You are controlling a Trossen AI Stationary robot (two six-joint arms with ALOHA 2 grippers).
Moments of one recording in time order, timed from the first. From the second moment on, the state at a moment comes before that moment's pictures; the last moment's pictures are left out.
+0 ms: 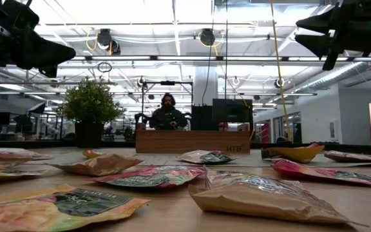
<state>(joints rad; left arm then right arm) -0.13 0.02 0.03 0.00 -0.19 0.02 -0.03 0.14 0.02 0.56 0.44 0.20</state>
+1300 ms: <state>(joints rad) -0.13 0.02 0.03 0.00 -0.19 0.02 0.15 0.73 0.44 -0.31 0.20 0.38</state>
